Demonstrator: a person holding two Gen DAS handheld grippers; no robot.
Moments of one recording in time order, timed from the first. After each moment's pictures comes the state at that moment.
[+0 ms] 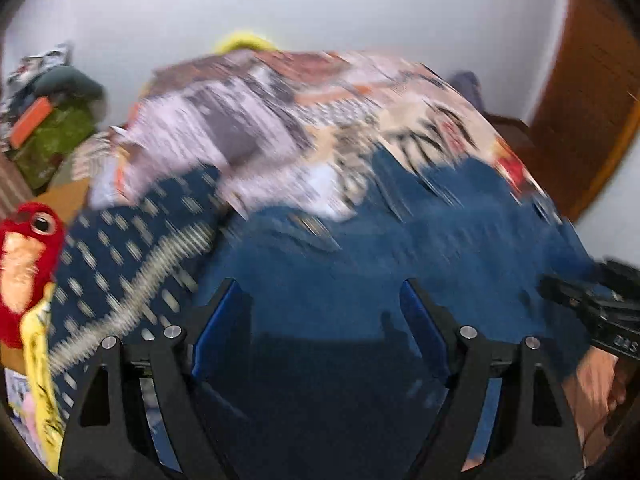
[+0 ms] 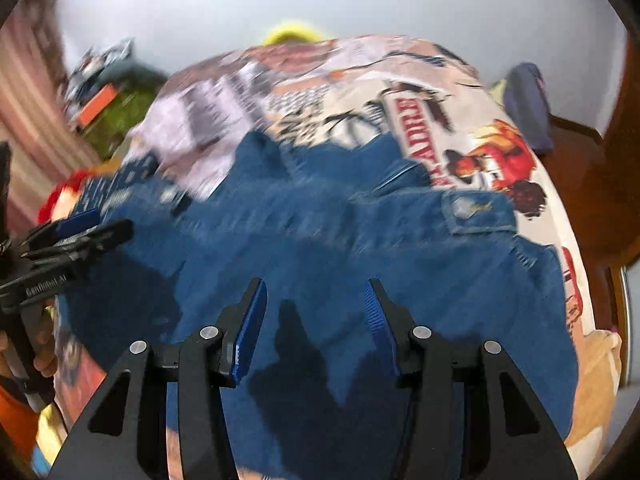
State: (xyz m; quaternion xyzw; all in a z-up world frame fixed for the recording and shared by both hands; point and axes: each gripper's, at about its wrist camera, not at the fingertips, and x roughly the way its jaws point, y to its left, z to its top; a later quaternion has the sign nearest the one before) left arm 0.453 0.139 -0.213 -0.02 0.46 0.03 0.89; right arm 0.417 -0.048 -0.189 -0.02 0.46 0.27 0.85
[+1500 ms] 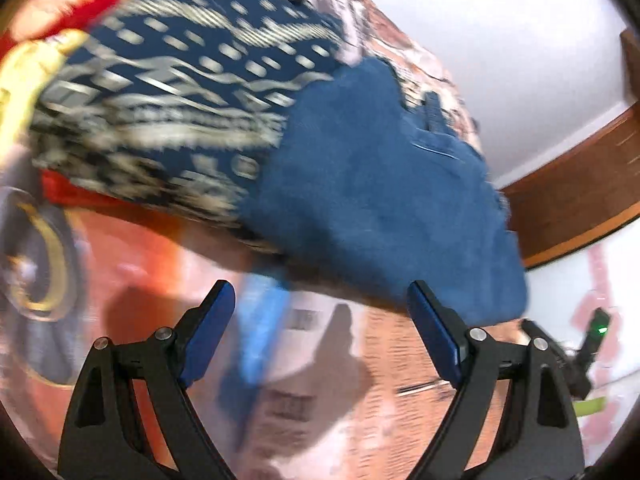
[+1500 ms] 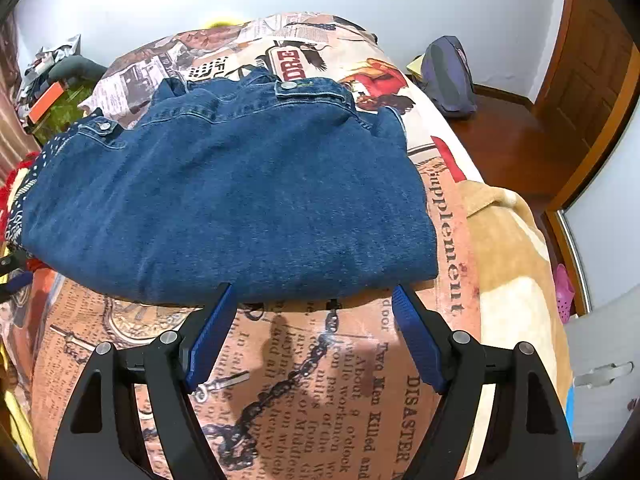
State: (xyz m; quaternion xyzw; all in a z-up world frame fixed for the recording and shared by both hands) left arm 0.301 0.214 -0.276 -0.33 0.46 0.01 0.82; right arm 0.332 -0.175 -0.218 -0.03 0.48 0.15 0.87
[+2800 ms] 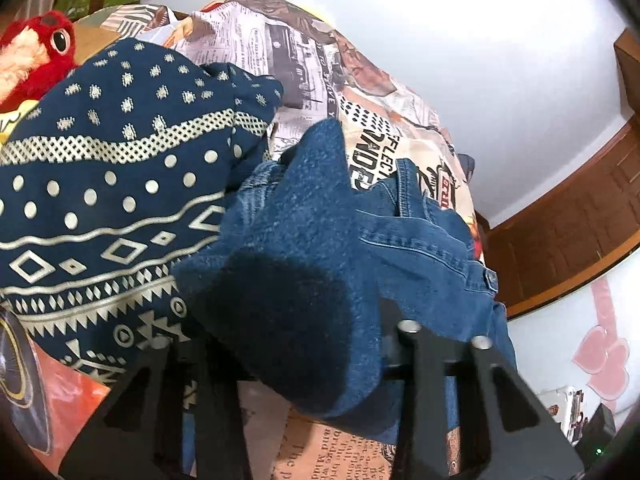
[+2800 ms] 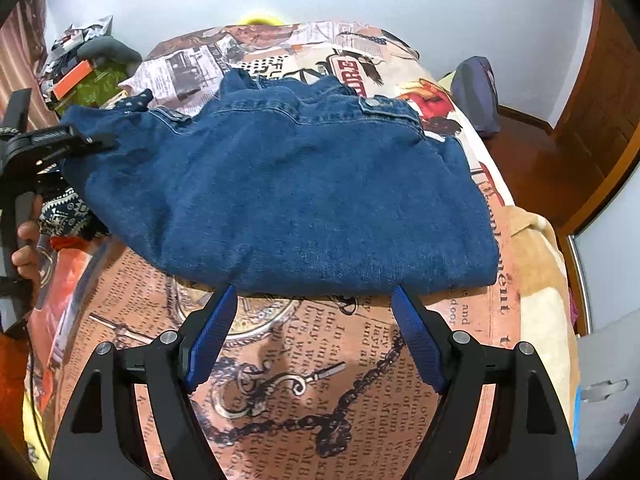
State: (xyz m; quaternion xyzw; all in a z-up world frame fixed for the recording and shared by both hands) left arm 0.394 0.180 -0.227 -0.30 0.40 0.06 0.86; right arm 0.303 -0.114 -0.197 -0.06 0.46 0.18 0.87
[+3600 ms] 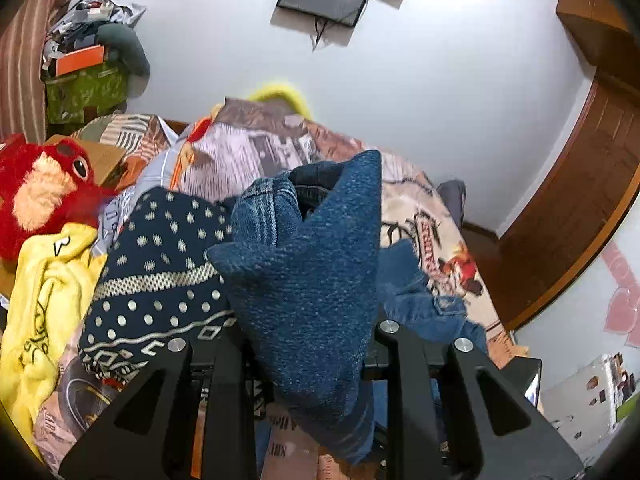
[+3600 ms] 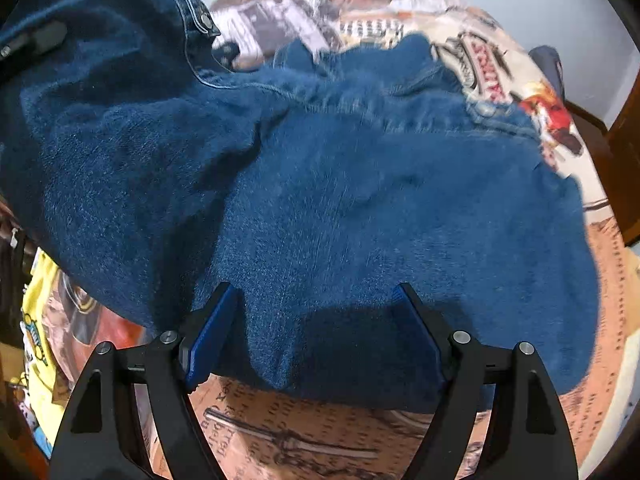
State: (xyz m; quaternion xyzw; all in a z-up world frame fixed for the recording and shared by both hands) left arm 0.351 0.193 -0.132 -0.19 0.32 0.07 0.93; right arm 0.327 0.042 -0.229 -0.06 0.53 0.25 0.81
